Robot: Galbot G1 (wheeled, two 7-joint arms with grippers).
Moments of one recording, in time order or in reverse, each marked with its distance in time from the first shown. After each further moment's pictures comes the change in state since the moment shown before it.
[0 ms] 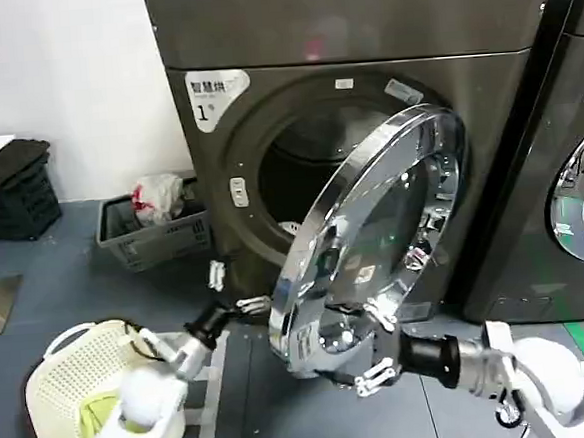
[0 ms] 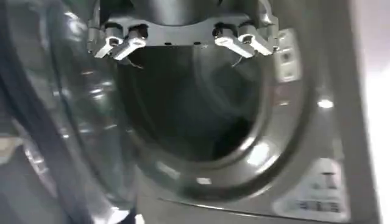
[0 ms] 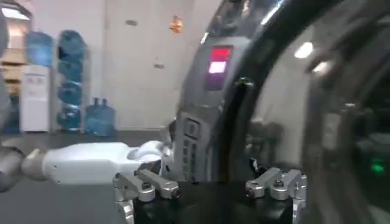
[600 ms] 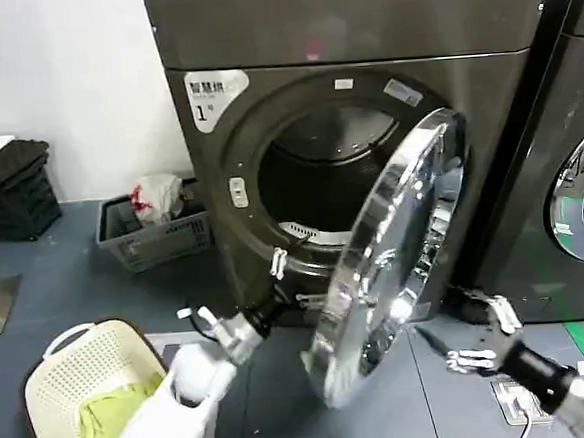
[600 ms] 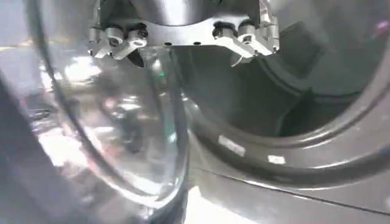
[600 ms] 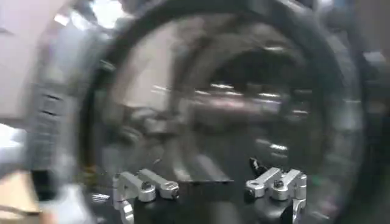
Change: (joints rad) left arm -0.162 -0.024 0.242 0.042 -0.009 -0.032 -0.016; right arm -0.436 0.233 0.502 0.149 -0.148 0.069 0.302
